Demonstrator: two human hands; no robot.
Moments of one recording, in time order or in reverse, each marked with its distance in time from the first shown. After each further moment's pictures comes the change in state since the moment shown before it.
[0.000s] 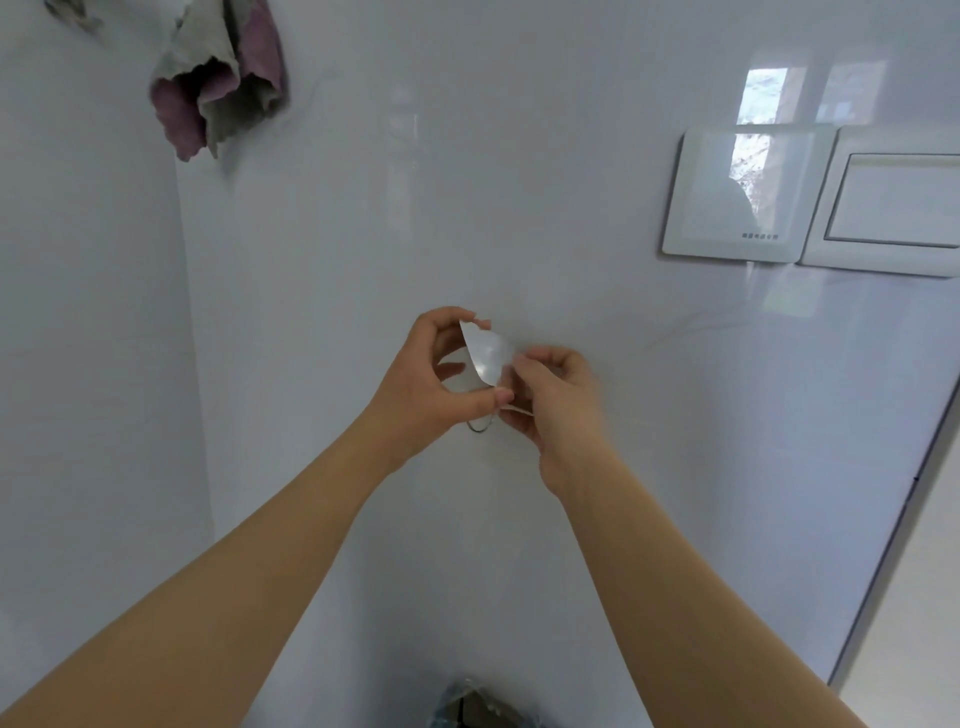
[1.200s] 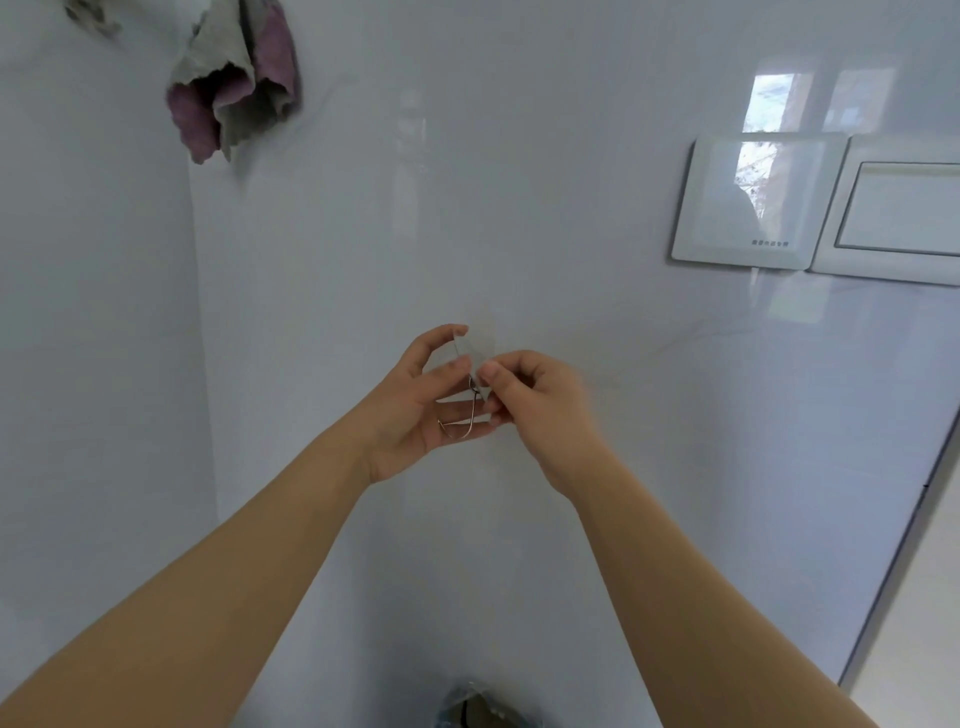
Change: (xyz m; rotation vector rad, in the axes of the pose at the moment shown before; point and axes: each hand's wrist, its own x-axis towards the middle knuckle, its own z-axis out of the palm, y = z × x) left_hand 0.002 -0.008 -0.015 -0.618 -0.162 -0.396; right_hand -0.001 0.002 0.004 -0.339 -0.258 -0.266
